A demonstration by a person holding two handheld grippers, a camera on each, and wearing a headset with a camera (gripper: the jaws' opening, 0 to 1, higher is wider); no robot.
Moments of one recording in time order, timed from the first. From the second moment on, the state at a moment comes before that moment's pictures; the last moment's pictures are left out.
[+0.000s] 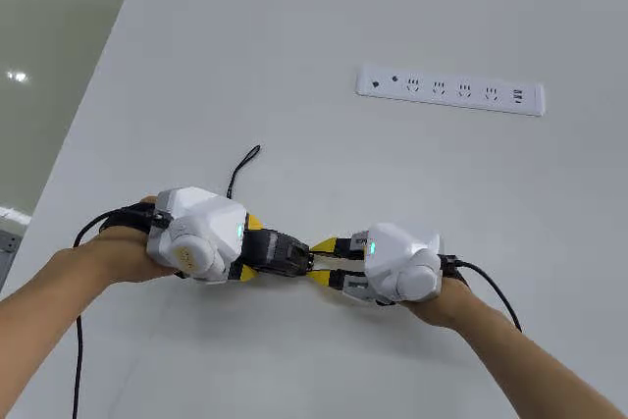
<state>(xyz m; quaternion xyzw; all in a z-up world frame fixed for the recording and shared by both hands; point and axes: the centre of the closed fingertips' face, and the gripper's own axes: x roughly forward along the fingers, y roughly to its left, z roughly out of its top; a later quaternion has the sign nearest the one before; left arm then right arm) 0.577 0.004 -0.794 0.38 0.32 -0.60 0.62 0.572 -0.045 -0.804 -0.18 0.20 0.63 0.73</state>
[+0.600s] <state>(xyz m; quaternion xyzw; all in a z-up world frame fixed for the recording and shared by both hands) 0.577 0.004 -0.794 0.38 0.32 -0.61 0.62 0.571 -0.046 -0.805 -0.15 0.20 0.63 0.74</state>
